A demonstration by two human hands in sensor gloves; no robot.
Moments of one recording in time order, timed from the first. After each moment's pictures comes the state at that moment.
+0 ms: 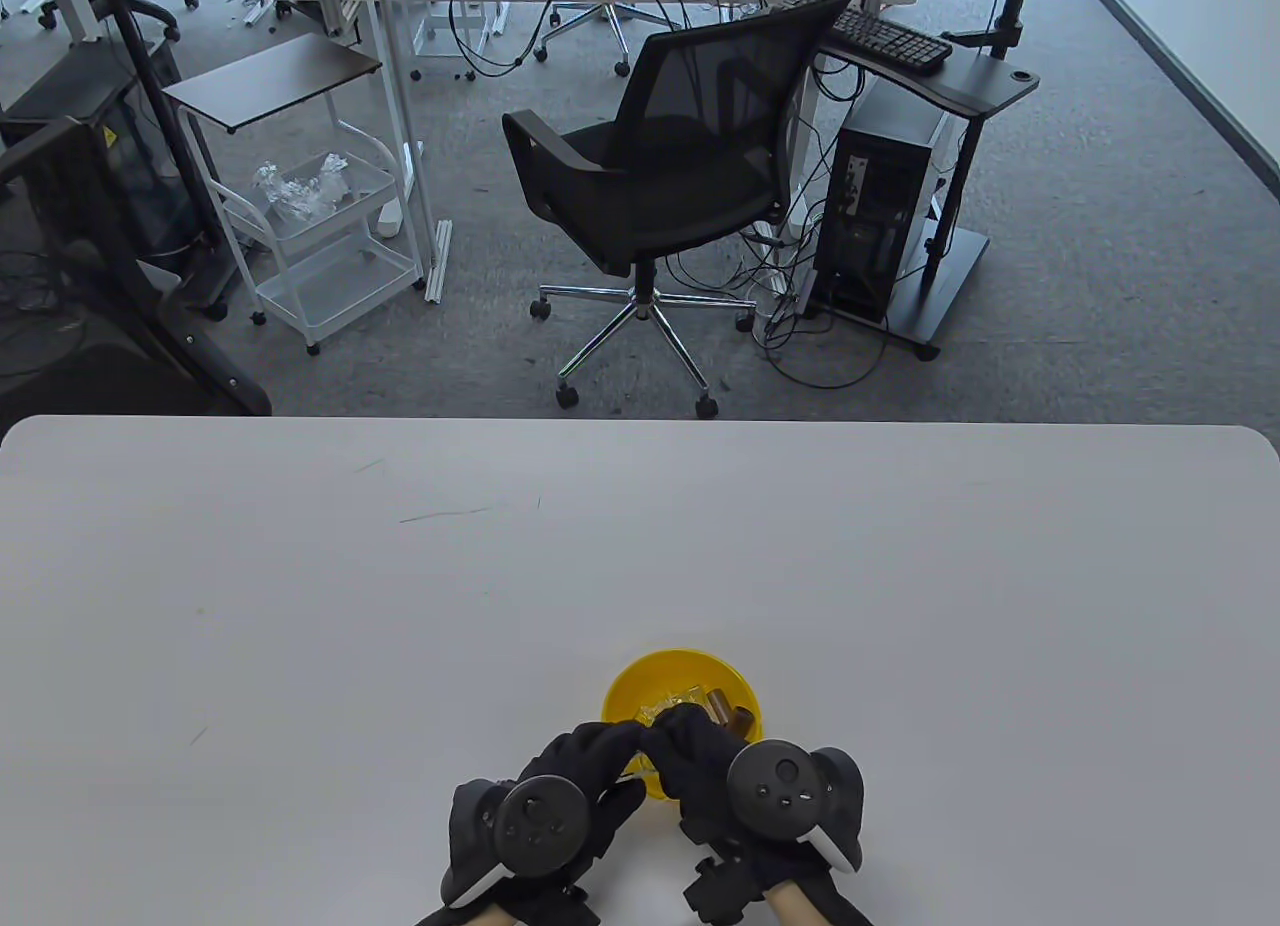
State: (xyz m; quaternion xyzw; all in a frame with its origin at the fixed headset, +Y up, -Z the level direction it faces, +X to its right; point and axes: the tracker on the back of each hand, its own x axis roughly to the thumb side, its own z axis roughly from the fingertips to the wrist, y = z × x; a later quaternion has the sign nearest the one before) left_hand -0.110 -0.725 -0.279 0.09 -0.20 0.26 0.94; right_hand 0.081 -0.715 -0.298 0.17 -0.11 0.92 0.33
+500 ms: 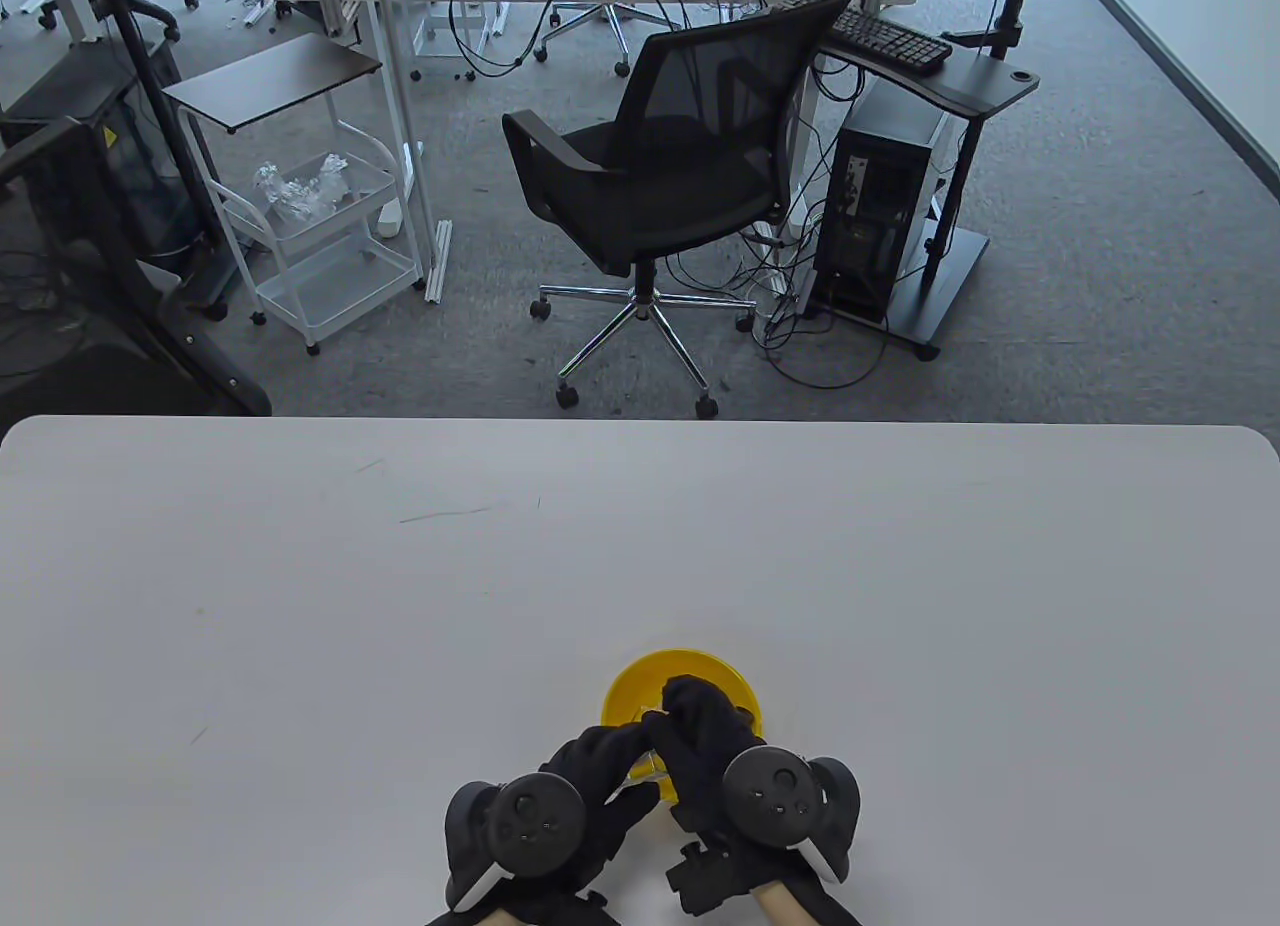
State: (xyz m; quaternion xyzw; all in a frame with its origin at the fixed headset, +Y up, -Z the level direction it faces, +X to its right) left_hand -0.106 -0.724 -0.277 0.09 -0.19 0.31 0.93; right_hand 0.078 -0.708 -0.296 0.16 -0.17 0.91 0.35
